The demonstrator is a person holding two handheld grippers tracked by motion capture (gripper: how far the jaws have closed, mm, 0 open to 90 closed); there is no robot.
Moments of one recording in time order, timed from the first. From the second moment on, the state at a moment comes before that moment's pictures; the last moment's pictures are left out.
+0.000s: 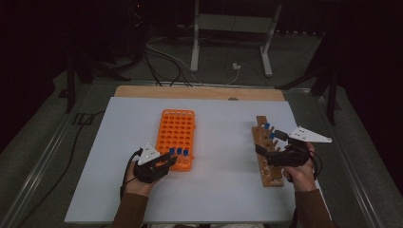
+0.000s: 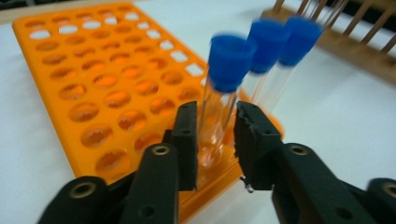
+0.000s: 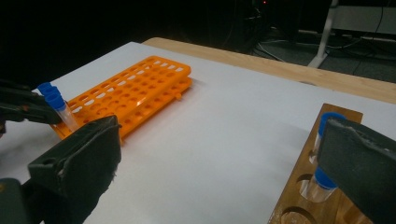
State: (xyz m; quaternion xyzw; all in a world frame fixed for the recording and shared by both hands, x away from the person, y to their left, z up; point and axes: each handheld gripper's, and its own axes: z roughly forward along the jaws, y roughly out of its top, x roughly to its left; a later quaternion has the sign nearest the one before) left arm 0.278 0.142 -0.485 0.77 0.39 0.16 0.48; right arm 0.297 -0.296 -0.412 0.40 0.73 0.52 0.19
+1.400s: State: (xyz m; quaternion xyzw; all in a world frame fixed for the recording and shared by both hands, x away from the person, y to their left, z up) left arm 0.279 0.161 -0.475 0.72 0.46 0.17 0.49; right arm 0.339 -0.314 -0.454 0.44 0.77 0.40 0.25
